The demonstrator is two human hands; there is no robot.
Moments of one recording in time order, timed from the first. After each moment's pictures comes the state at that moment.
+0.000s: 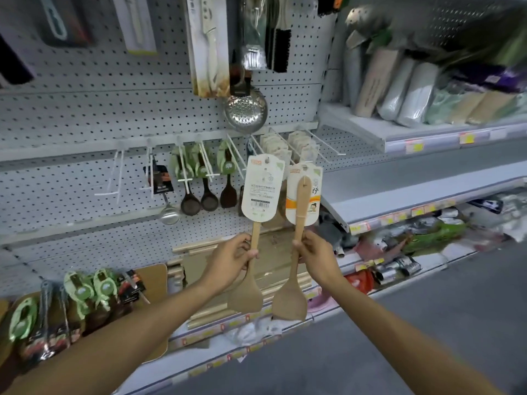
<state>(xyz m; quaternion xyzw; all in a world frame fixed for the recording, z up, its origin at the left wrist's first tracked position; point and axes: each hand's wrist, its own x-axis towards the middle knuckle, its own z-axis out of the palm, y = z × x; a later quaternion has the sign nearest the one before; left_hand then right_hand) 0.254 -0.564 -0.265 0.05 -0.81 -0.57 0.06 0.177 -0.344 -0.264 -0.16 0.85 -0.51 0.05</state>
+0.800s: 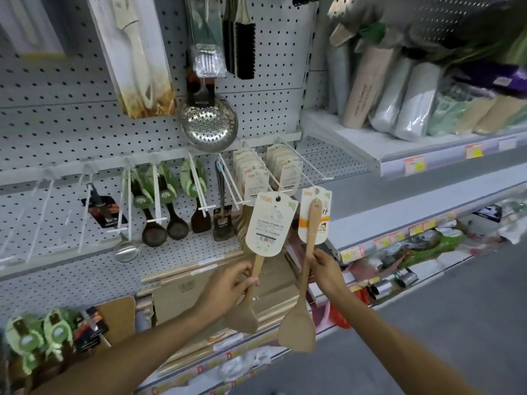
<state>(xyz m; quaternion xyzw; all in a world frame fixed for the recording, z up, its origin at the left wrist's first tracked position) 0.128 -0.542 -0.304 -0.01 -0.84 -0.53 0.01 0.015 -0.296 -0.330 -0.03 0.85 -0.52 0.09</state>
